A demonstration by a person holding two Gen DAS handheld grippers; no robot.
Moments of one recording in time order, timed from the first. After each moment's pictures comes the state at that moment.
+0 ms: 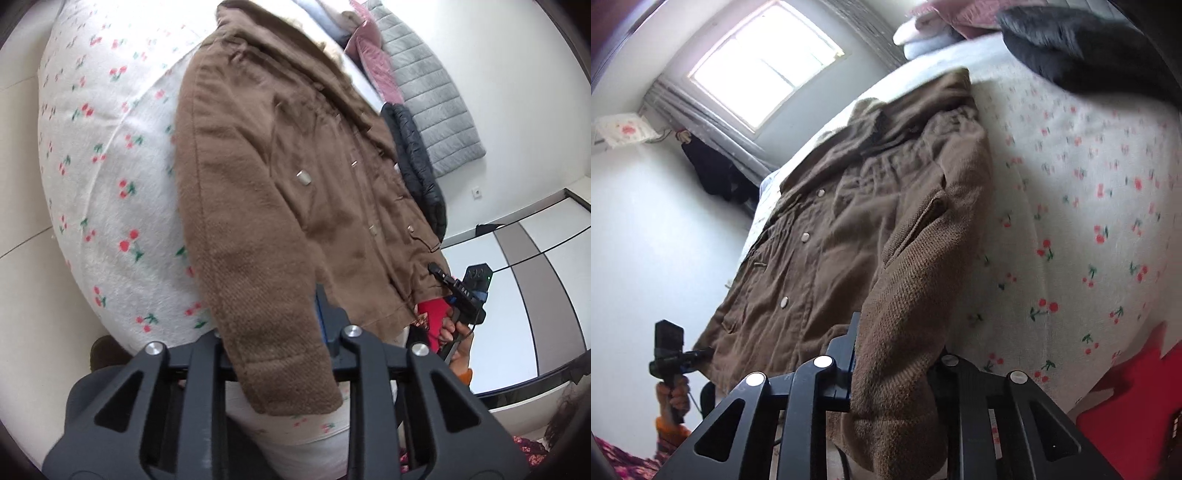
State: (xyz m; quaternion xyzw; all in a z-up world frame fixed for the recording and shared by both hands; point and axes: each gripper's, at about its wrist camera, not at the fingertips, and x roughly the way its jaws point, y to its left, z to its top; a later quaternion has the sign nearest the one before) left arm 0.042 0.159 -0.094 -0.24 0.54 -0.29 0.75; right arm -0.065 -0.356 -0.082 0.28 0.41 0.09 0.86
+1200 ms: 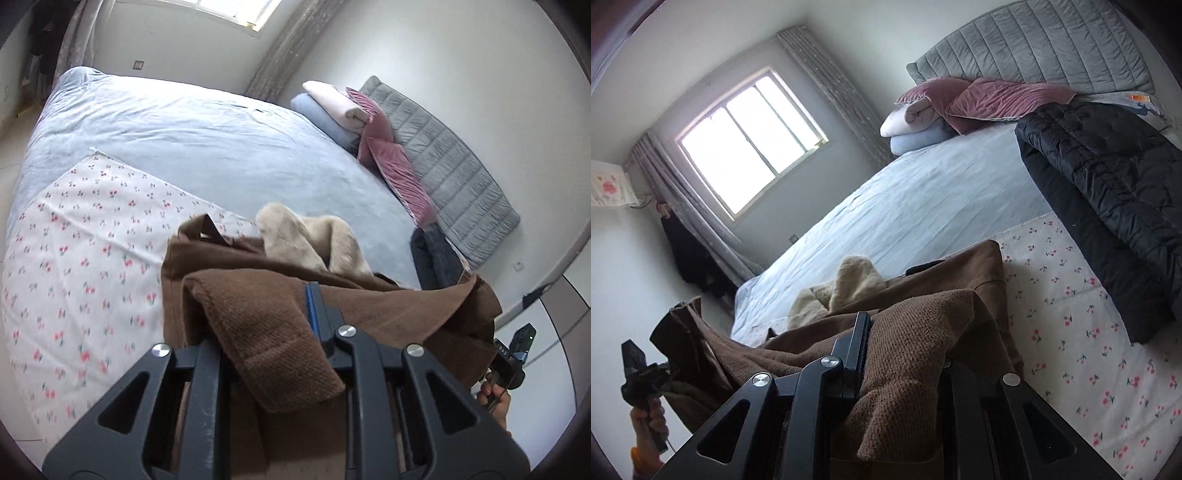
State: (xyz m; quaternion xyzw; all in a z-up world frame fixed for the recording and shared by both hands) left arm 0.361 0.108 0.036 -0.19 0.38 -0.19 0.88; right arm 0.225 -0.429 0.004 0.28 0.29 -0.02 0.92
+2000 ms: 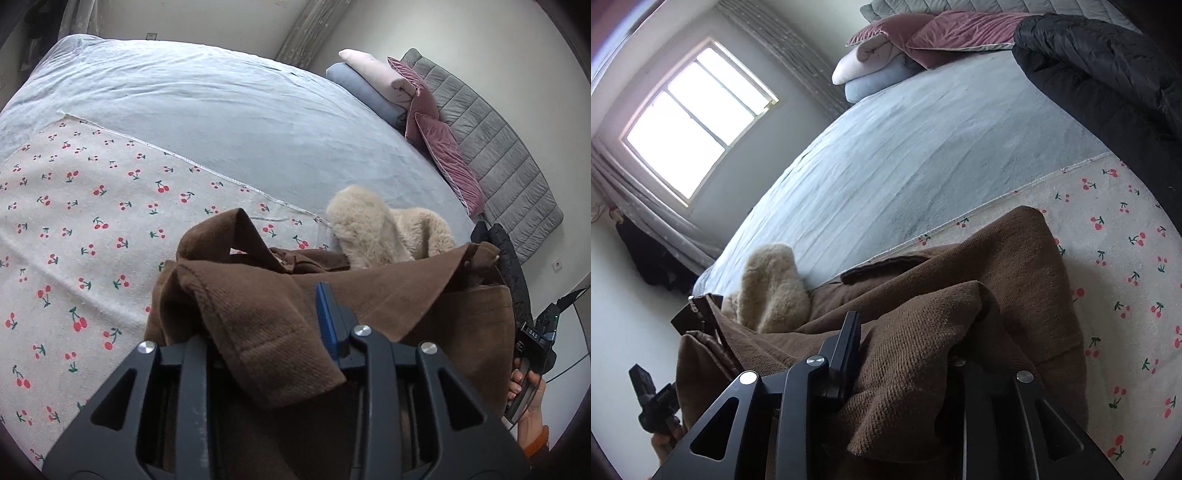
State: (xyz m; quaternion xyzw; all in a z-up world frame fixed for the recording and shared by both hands) left arm 0.492 0.083 -0.073 -0.16 0.44 -0.17 0.87; right arm 0.383 -0.462 -0.113 0.32 0.39 -0.02 0.86
